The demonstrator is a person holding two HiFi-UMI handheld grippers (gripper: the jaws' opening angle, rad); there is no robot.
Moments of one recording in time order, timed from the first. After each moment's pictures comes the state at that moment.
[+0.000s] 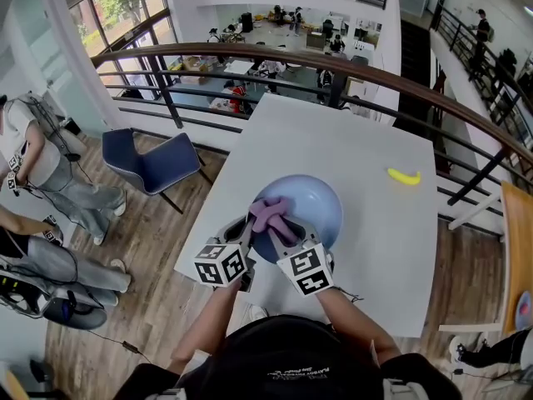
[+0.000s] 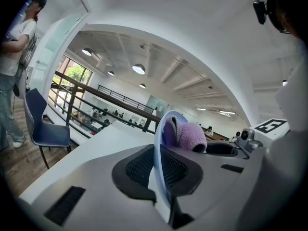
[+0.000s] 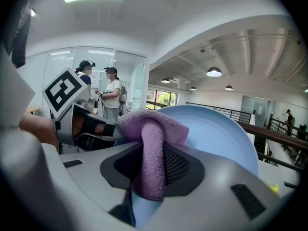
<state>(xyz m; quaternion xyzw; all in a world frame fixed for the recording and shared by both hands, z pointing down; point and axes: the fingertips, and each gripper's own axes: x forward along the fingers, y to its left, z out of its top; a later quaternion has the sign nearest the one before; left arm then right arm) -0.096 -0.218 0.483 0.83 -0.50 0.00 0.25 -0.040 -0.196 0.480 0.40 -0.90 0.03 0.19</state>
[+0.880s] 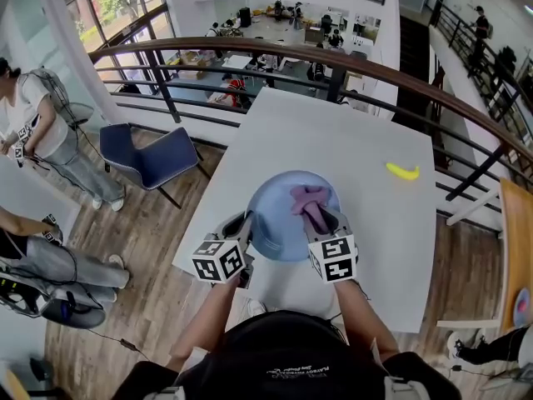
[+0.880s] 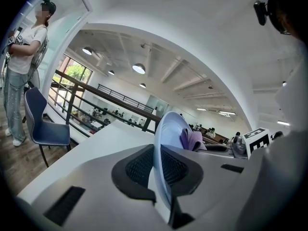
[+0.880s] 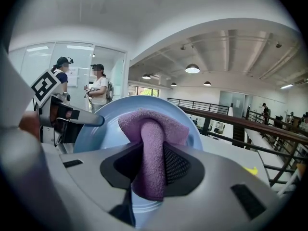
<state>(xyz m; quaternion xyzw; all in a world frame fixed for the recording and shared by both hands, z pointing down) -0.104 -0.219 0.485 0.83 -0.49 0.00 0.25 0.049 -0.227 0.496 0.51 -0.84 0.06 0.20</state>
